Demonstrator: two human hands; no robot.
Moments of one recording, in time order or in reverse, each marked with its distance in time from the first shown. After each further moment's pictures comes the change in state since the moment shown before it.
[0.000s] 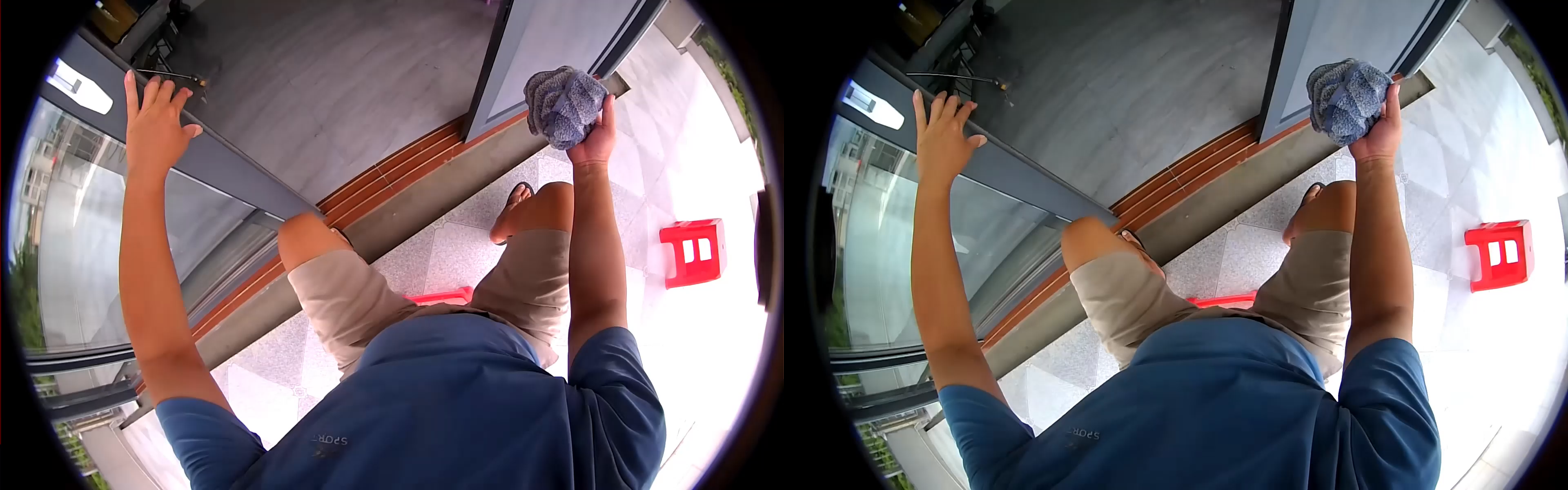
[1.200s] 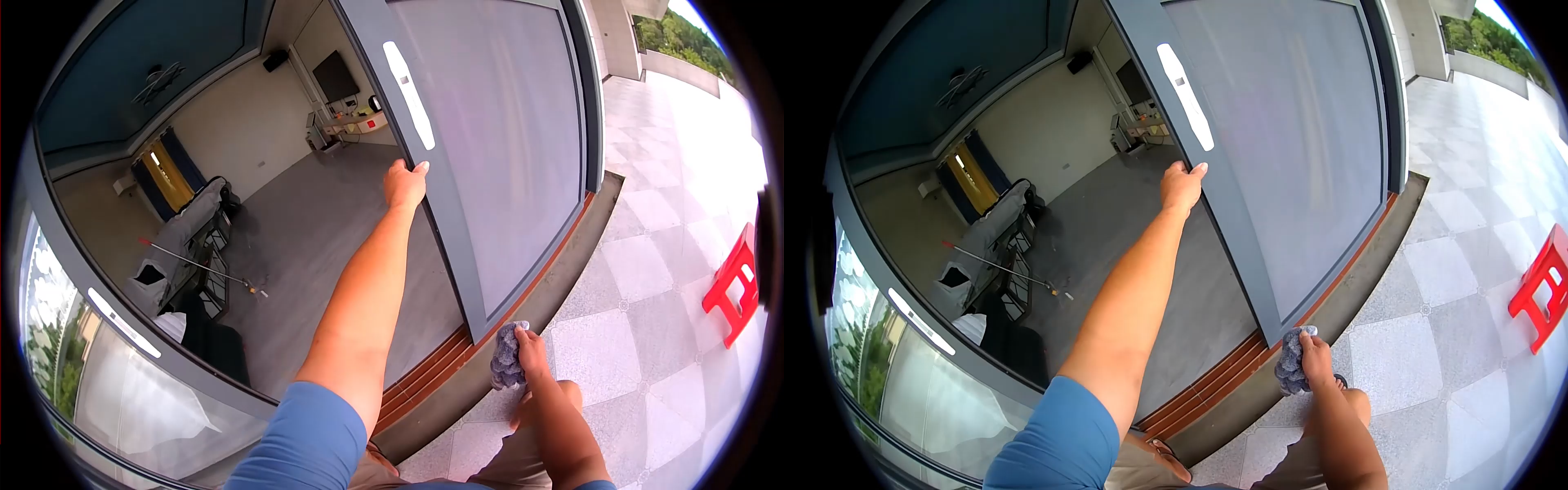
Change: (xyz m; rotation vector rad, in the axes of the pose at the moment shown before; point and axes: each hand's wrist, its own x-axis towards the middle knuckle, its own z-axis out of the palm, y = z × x) left_hand 0.428 0.399 -0.208 -1.609 0.103 -0.296; right_hand 0.041 0.048 -0.153 -0.761 0.294 0.137
